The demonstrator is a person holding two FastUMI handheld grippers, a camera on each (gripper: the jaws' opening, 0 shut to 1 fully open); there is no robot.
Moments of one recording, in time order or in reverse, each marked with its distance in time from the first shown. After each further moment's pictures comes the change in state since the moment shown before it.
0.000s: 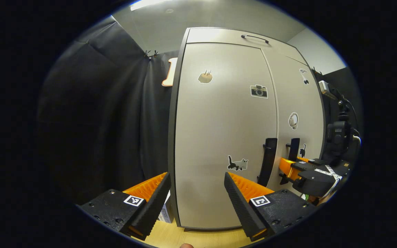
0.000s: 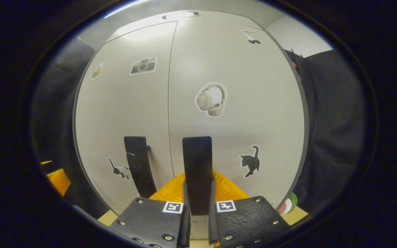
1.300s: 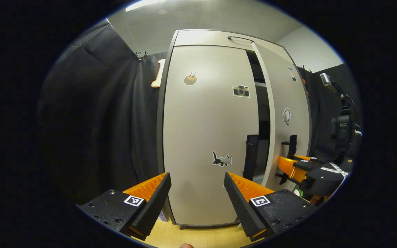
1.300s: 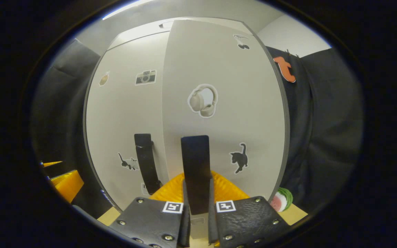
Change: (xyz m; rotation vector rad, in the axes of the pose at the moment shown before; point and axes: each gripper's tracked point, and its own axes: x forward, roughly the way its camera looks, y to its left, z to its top) left arm -0.021 -0.025 -0.002 0.024 0.006 -0.086; right arm -0.024 -0.011 0.004 0.022 -0.026 0.032
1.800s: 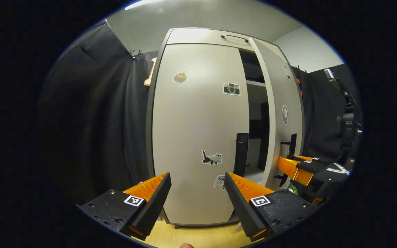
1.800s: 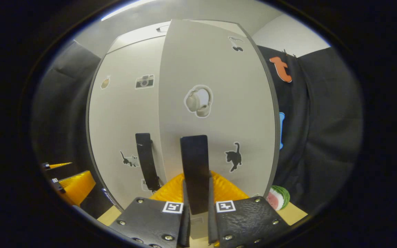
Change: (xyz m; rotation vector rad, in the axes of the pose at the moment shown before) left arm 0.001 -0.025 -0.003 -0.002 0.010 -0.065; right arm -0.009 -0.007 0.002 0.008 -0.013 -0.004
